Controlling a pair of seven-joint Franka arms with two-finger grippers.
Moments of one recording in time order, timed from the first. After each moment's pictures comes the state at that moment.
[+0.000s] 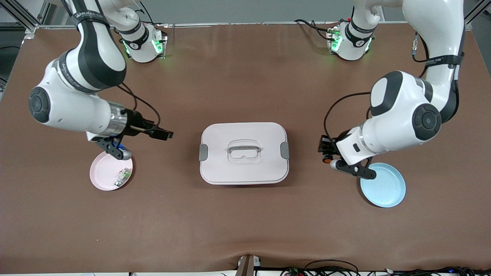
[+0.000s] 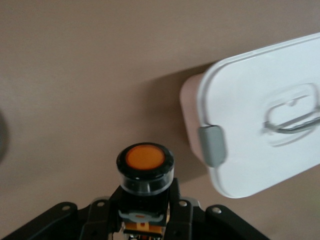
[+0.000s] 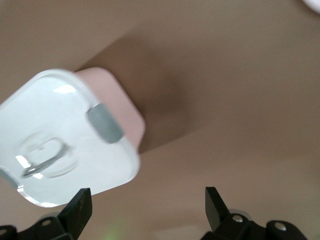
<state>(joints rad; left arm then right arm) -0.13 0.44 -0.19 -1.48 -0.21 1.87 0.04 0.31 0.24 -0.11 -1.70 0.41 1.79 0.53</state>
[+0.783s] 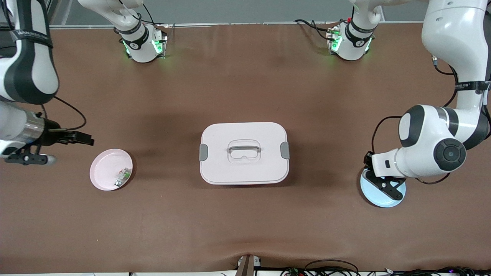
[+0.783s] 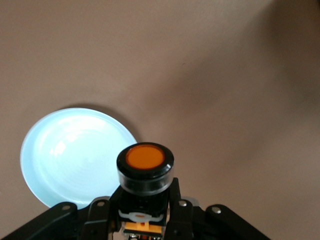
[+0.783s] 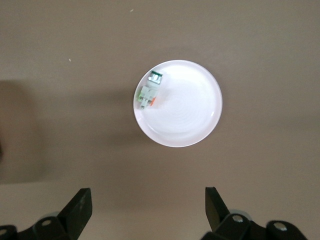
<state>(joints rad) 0.05 0.58 -0.18 -1.48 0.08 1.95 0.62 0.01 0.22 -0.11 -1.66 0.08 1.78 -0.06</state>
